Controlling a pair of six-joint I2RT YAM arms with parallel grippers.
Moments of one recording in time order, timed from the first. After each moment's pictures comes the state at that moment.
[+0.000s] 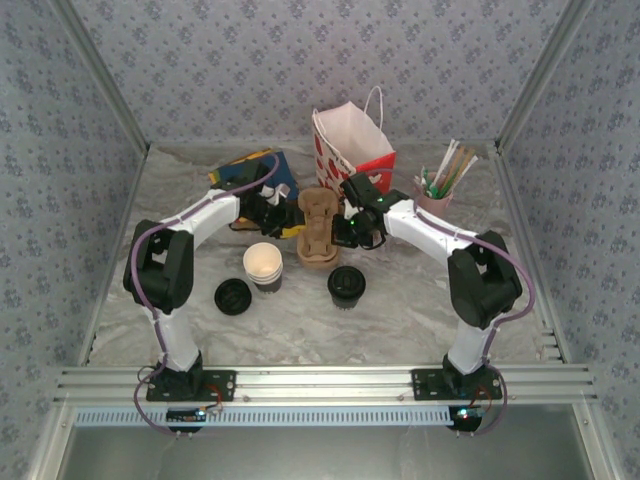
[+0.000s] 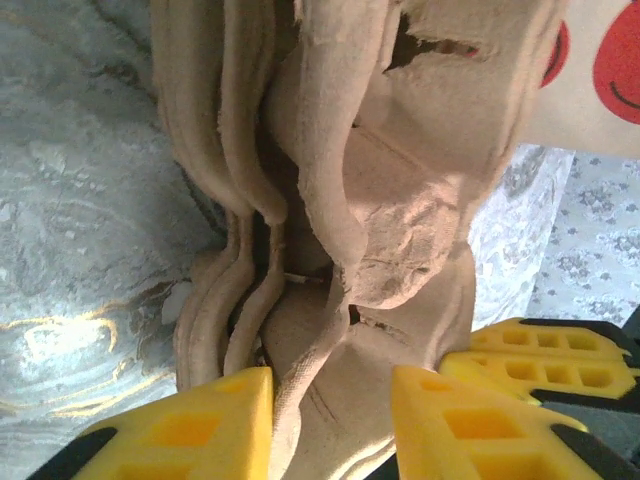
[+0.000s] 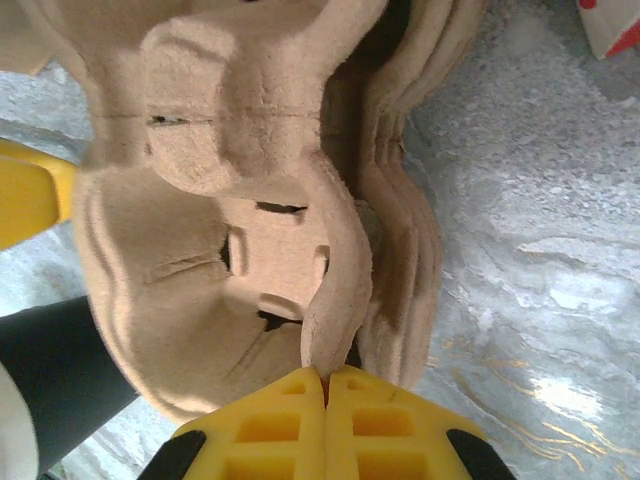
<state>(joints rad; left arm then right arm) -0.37 1.87 1.37 -0.61 0.68 -0.64 0.58 1.78 1.35 -0.67 -0.29 0.60</state>
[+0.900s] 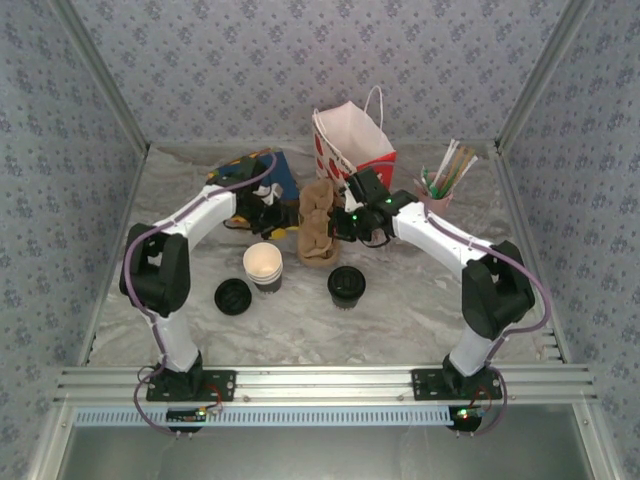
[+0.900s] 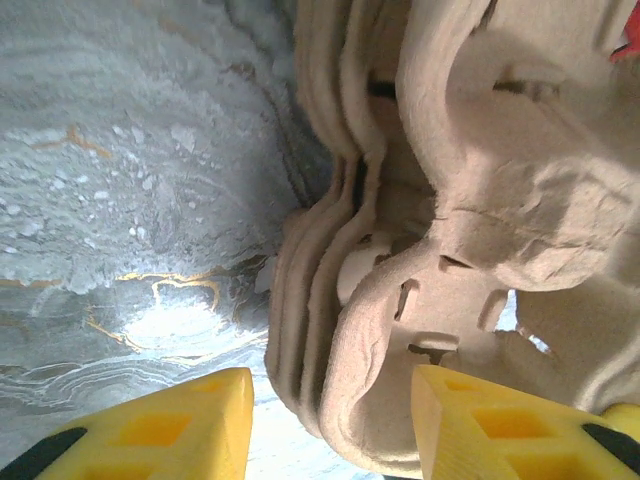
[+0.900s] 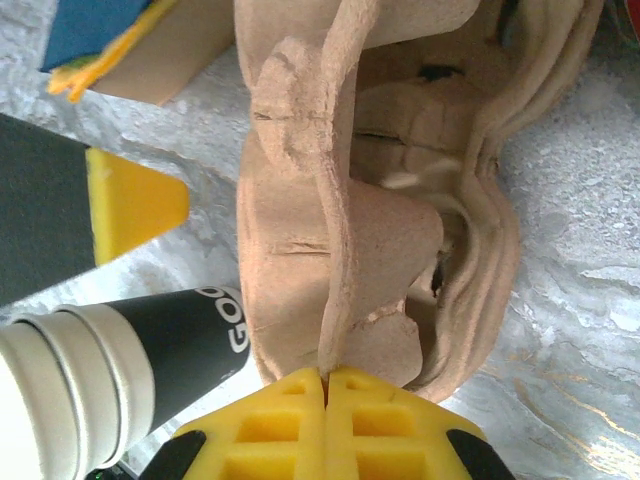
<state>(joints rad) -0.36 1.83 1.42 -0.77 0.53 -0.57 0.57 1.69 1.33 -0.59 -0.34 0.61</state>
